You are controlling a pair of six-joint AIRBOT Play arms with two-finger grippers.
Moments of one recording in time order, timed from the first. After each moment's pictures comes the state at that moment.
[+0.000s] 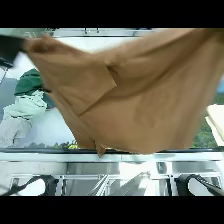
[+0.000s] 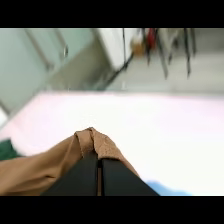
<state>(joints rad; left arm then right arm) 0.35 -1.35 1.30 0.05 -1.49 -1.03 -0.36 -1.18 1.36 -0.31 1.05 0.76</state>
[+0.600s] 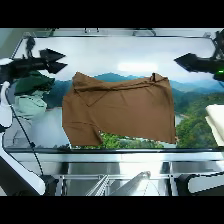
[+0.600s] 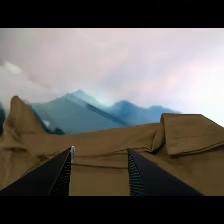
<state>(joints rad) 0.30 -2.09 1.98 0.15 -1.55 -1.08 -0.38 -1.69 1.52 -0.38 1.13 0.78</state>
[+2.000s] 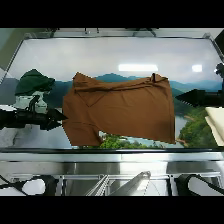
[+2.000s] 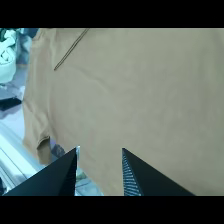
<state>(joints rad) 0.37 -1.49 0.77 0.78 -1.15 -1.06 -0.50 -1.23 0.91 -0.48 1.42 0.73</state>
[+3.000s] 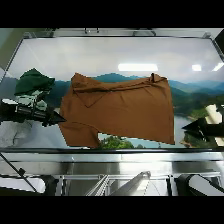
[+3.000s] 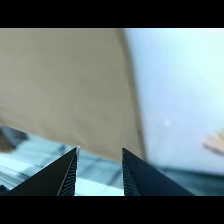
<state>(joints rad) 0.41 -1.66 0.96 0.76 -1.44 -0.93 -0.76 -1.20 0.61 -0.85 1.37 1.00</state>
